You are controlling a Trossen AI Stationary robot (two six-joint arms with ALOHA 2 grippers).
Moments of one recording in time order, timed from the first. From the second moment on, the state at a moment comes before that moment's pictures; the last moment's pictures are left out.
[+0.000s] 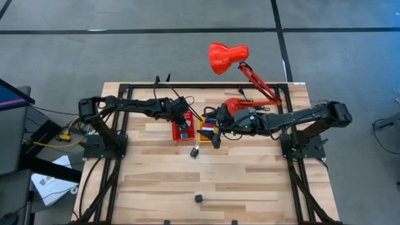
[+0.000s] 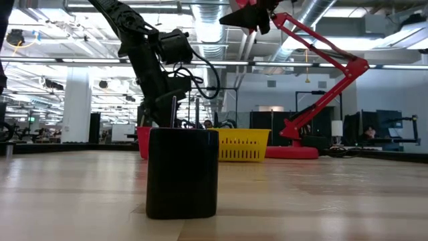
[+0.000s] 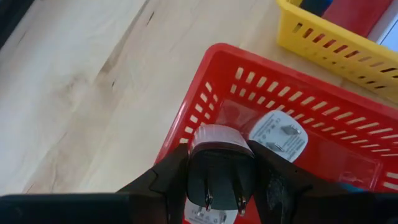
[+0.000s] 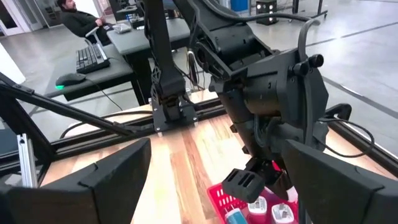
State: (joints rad) left arm 0.33 1.66 0.96 -0.38 -0.20 -0.15; right arm 0.10 1.43 1.04 0.17 0.29 0.24
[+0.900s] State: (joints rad) left arm 0.31 1.69 0.96 -0.37 -0.21 -0.16; right arm 0.10 1.43 1.04 0.16 0.29 0.24
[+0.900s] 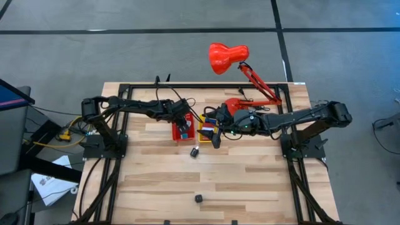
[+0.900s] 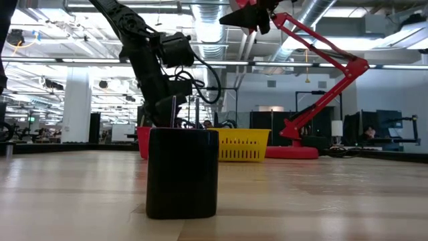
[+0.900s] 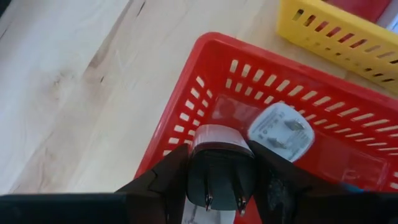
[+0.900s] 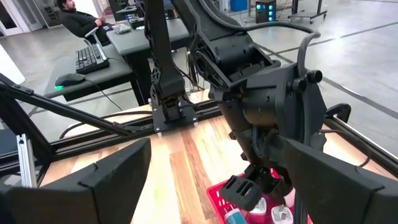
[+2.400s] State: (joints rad) left arm 0.29 1.43 0.96 -0.39 -0.20 -0.15; right arm 0.10 1.43 1.04 0.15 0.29 0.29
